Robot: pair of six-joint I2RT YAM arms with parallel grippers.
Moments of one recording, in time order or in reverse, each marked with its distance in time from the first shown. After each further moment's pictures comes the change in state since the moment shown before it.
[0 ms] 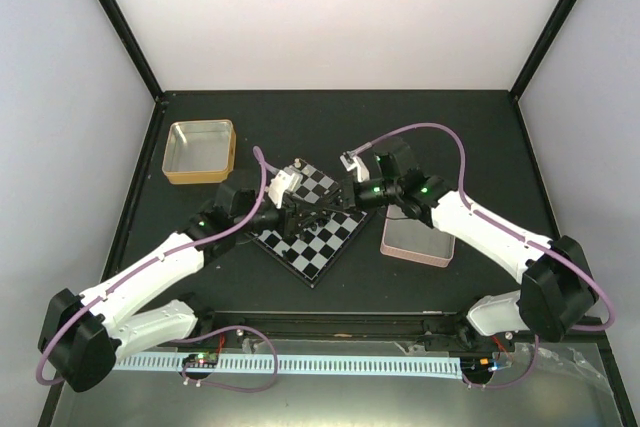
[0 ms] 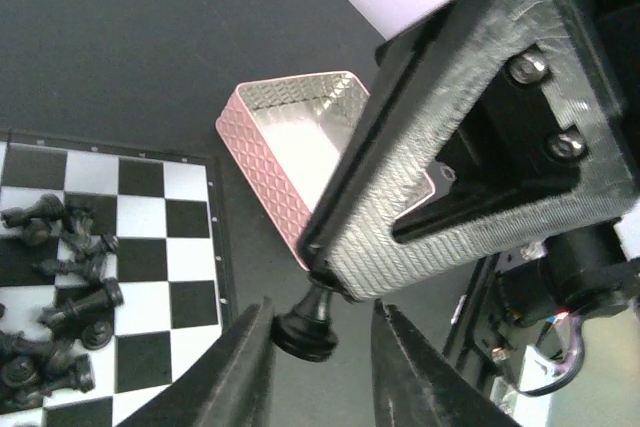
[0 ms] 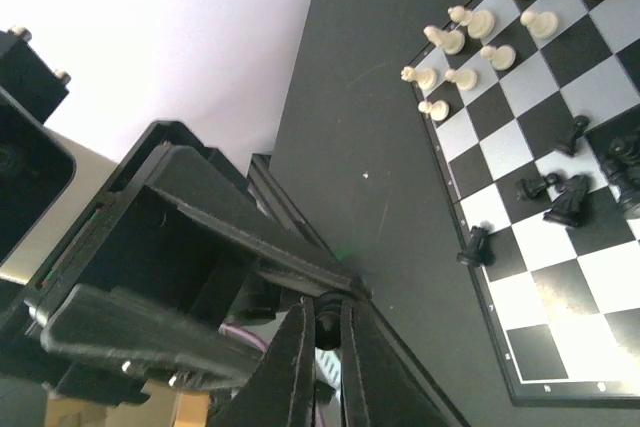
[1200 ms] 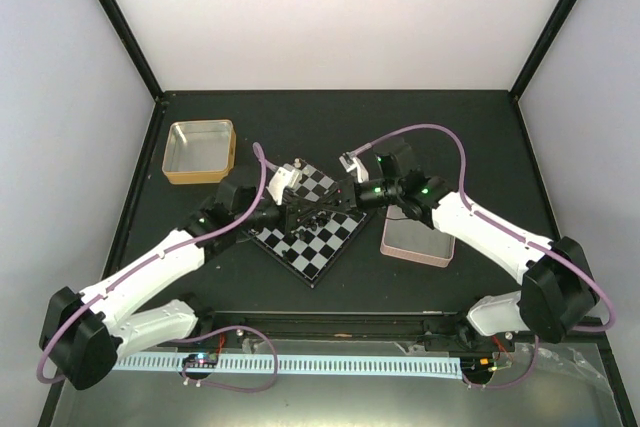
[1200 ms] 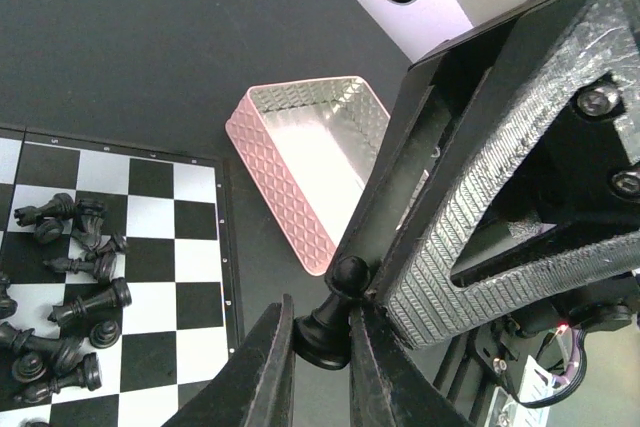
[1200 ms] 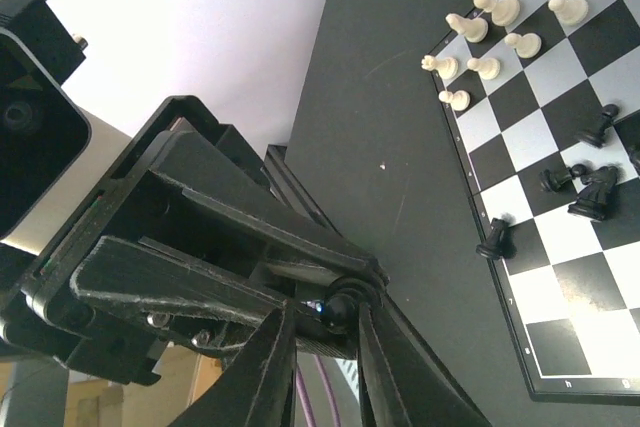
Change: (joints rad) left arm -0.001 0.023 0.039 -0.036 -0.019 -0.026; right arm 0.001 -0.004 -0.004 0.016 -0.021 0.003
